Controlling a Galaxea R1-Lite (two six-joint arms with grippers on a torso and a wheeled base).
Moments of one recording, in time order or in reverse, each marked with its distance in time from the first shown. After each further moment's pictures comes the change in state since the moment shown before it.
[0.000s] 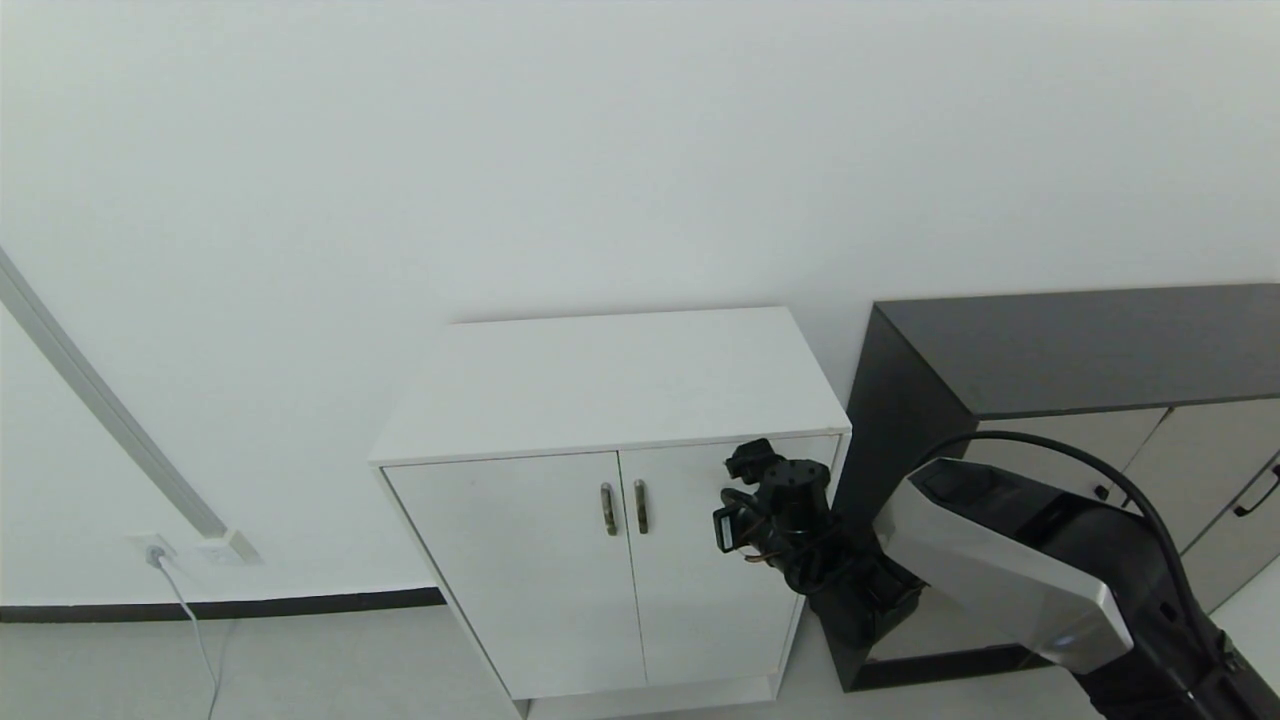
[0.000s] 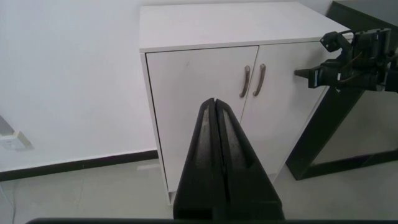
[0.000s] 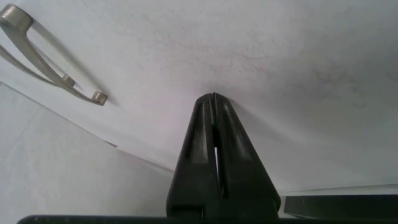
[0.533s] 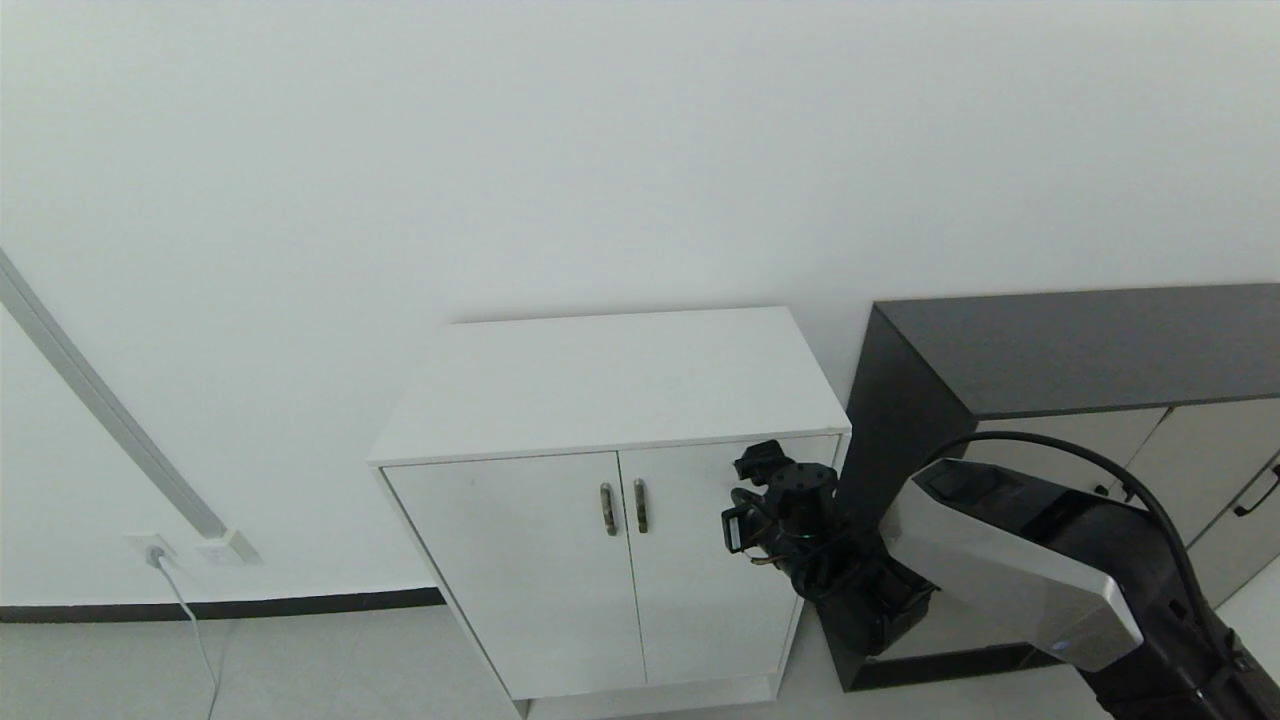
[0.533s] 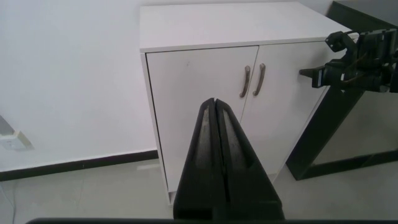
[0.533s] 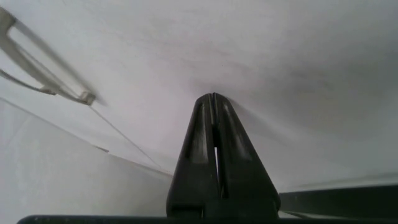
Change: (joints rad) left arm 0.000 0.000 0.000 0.000 0.000 0.000; right arm 0.002 -0.019 0.064 -0.052 -0.048 0.000
